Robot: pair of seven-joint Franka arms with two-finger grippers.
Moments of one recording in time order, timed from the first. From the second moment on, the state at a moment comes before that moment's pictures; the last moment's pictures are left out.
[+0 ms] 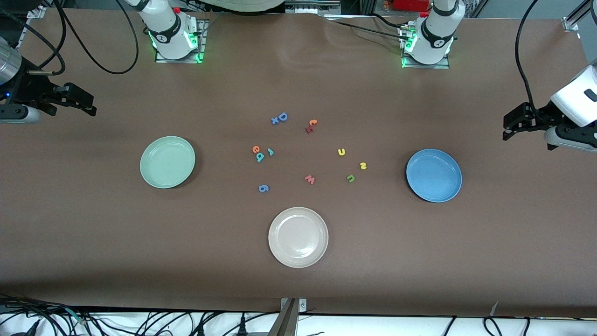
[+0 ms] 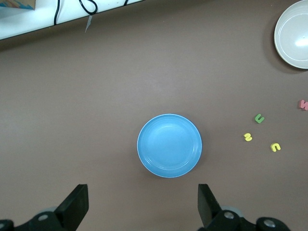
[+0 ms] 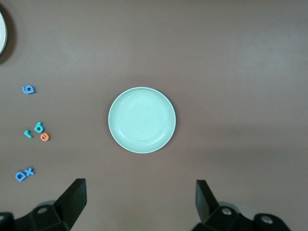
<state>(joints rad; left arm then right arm) -0.03 0.11 -0.01 -1.48 0.02 1.64 0.20 0.04 -0.02 -0.01 -1.66 0.01 1.61 0.03</state>
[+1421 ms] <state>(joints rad) -0.03 0.11 -0.01 -1.48 0.02 1.64 0.20 0.04 -0.02 -0.01 -1.66 0.01 1.61 0.03</state>
